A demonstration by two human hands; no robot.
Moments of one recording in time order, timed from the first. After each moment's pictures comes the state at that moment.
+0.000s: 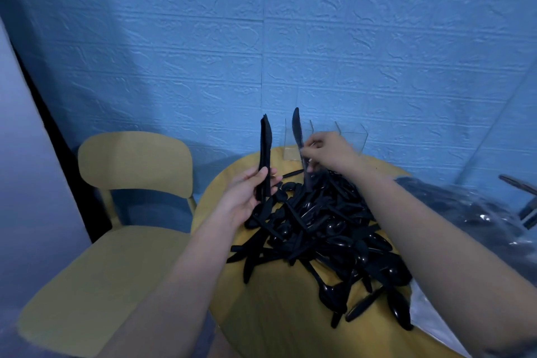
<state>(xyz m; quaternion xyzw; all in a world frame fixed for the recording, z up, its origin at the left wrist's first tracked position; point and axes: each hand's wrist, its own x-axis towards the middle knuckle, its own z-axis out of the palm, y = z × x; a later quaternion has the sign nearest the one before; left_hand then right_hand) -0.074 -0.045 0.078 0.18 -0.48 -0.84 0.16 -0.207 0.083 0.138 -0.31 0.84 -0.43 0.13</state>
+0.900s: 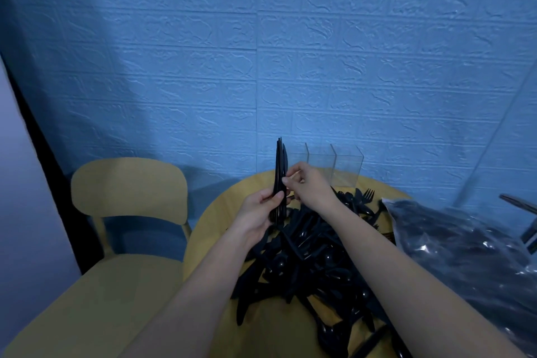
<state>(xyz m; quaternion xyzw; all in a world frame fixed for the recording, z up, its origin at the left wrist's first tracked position) -0.110 -0.031 0.078 0.14 -0.54 -0.82 0.15 -0.209 0.057 0.102 -0.32 0.80 -0.49 0.09</state>
